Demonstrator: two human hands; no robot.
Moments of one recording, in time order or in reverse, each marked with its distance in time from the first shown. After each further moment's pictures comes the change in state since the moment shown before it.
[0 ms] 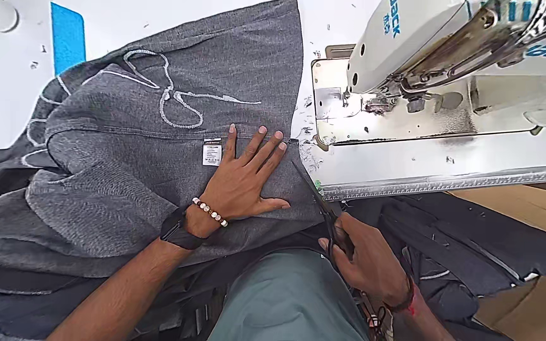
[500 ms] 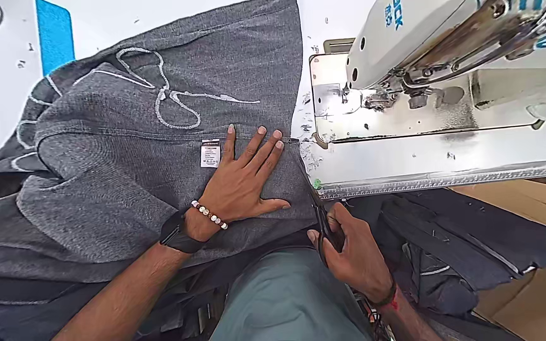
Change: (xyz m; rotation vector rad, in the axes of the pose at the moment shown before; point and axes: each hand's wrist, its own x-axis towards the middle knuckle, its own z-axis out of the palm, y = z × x) left_hand -0.001 0.003 0.001 0.022 0.006 0.009; right_hand 0.015 -0.024 0.017 0.147 0.107 0.168
